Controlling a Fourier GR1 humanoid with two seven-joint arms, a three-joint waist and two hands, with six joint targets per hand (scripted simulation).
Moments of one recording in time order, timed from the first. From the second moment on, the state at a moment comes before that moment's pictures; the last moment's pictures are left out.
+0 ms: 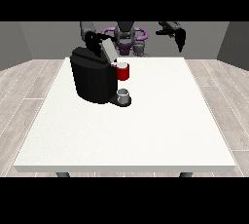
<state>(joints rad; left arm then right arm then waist) -0.27 0.09 0.17 -1.40 0.03 -0.22 -0.04 -0.64 -0.17 -0.10 -1.06 -0.01 0.07 -0.09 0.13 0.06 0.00</state>
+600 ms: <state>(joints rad) -0.25 0.10 0.16 -1.37 0.02 -0.20 -0.09 -0.70 -0.15 -0.08 -1.04 0.02 0.04 -0.05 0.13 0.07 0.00</state>
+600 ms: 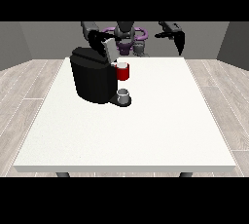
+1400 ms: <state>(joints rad) -0.30 0.11 0.15 -1.35 0.03 -0.21 -0.09 -0.74 -0.16 -0.07 -1.10 0.04 -0.02 0.08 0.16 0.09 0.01</state>
